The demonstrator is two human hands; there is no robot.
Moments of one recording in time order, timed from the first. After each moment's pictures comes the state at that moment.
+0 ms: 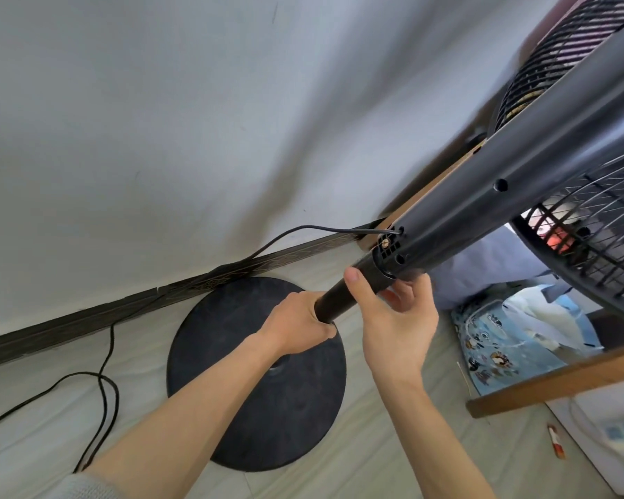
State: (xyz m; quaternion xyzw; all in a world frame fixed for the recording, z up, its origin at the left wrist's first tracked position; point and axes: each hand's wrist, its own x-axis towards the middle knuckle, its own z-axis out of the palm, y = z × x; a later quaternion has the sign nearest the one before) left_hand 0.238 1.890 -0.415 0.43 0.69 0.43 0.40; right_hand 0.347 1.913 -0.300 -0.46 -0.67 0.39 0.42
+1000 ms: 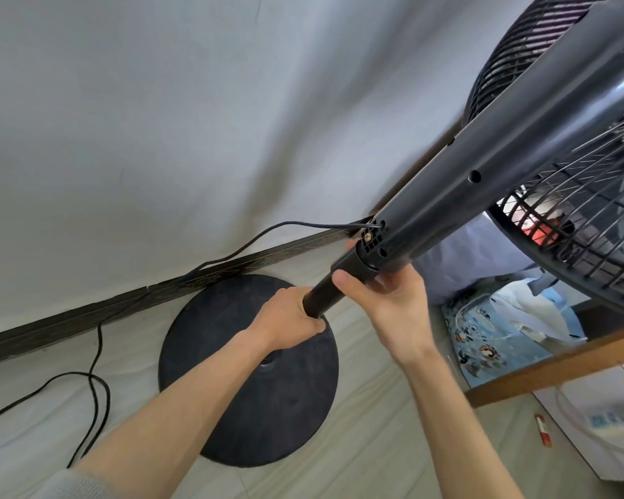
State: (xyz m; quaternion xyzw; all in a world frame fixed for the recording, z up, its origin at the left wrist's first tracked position) left_hand 0.238 1.887 -0.412 0.42 0.69 0.44 0.40; right_hand 0.357 1.938 -0.281 -0.37 -0.73 0.49 0.30
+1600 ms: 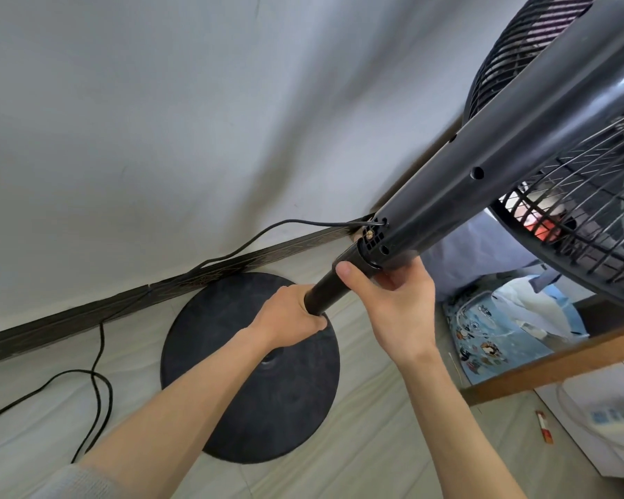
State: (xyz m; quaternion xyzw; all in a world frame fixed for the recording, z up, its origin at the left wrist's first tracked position) left_hand 0.238 1.888 -0.414 0.43 0.69 0.43 0.39; right_hand 0.358 1.934 -0.280 -0.40 -0.73 0.44 0.34
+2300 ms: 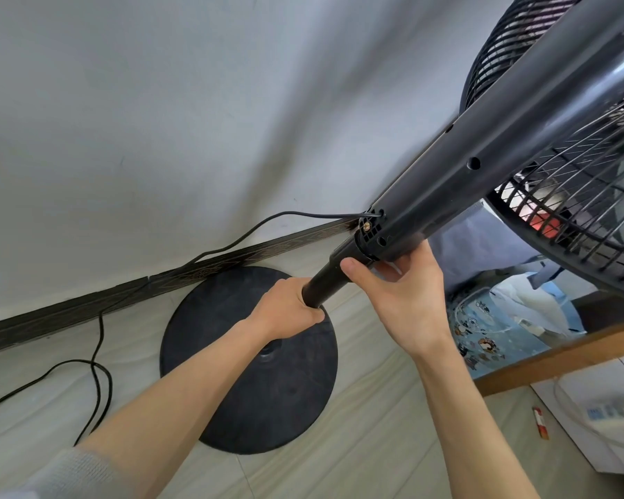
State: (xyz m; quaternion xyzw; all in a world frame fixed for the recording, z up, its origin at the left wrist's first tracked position) left_hand 0.239 1.887 -0.415 0.41 0.69 0.44 0.40; right_hand 0.365 1.937 -0.262 -0.37 -0.80 0.37 0.29
